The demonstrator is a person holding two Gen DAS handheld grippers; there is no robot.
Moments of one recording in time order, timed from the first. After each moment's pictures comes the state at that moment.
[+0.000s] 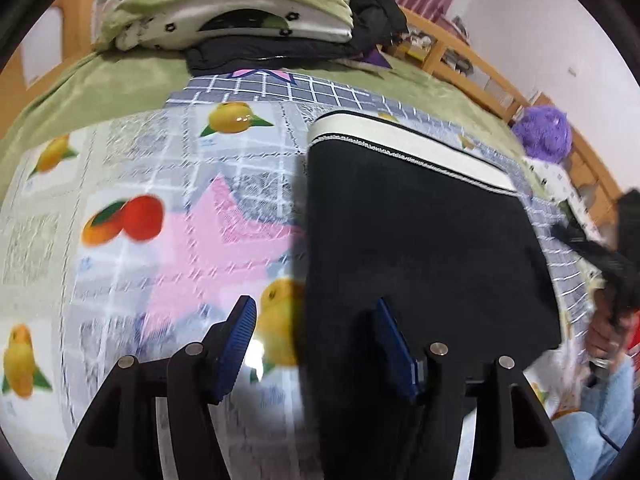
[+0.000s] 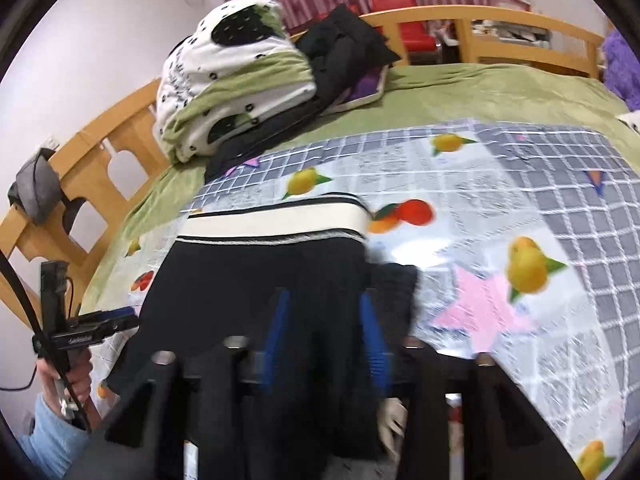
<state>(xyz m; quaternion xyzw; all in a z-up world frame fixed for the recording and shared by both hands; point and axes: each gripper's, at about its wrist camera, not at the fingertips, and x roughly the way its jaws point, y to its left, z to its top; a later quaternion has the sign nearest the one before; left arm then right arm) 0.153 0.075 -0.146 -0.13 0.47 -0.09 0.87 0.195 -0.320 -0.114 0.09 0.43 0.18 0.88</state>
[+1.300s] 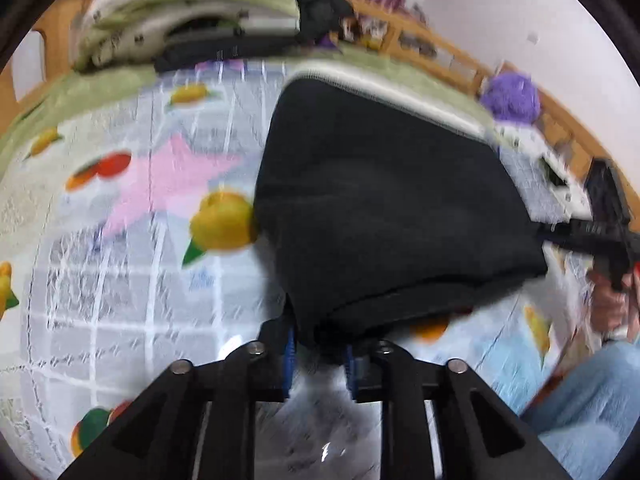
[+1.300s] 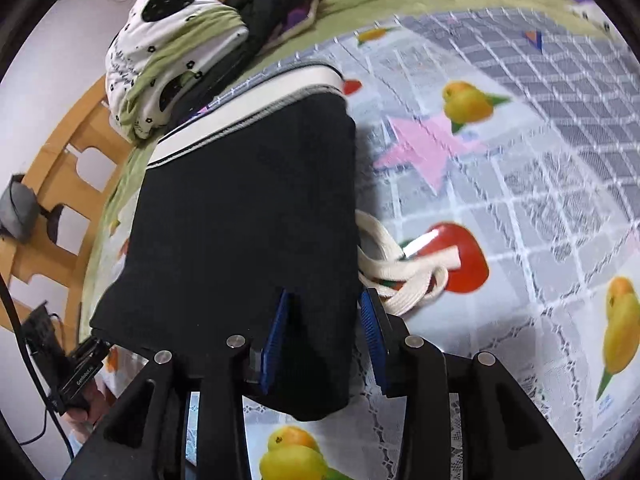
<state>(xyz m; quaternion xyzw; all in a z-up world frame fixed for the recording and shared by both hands) 0.080 0.028 -0.173 -0.06 0.46 -0.13 0.87 0.119 -0.372 -0.170 0.18 0.53 0.12 0.82</state>
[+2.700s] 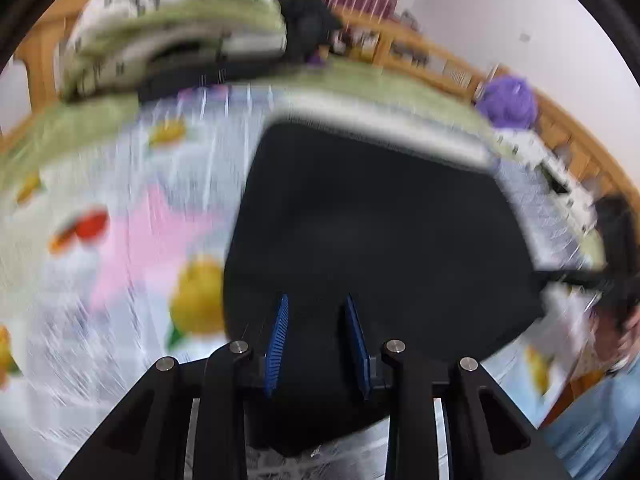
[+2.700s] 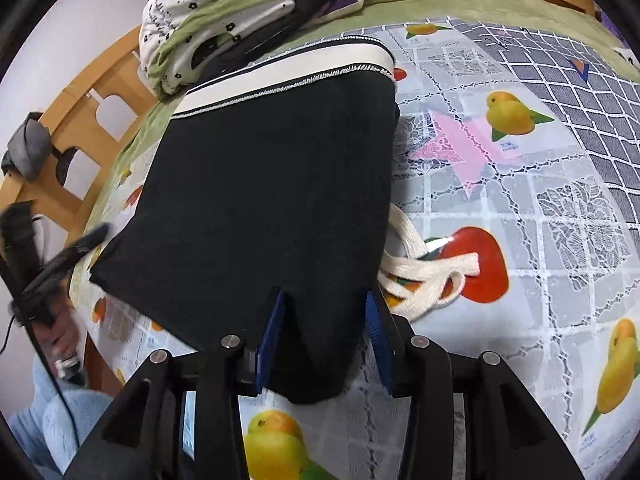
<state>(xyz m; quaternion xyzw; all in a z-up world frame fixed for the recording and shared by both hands) 0.118 0.003 -0.168 -0.06 0.43 -0.13 0.89 0.117 -0.357 -0.170 0.09 0.54 0.18 0.82</state>
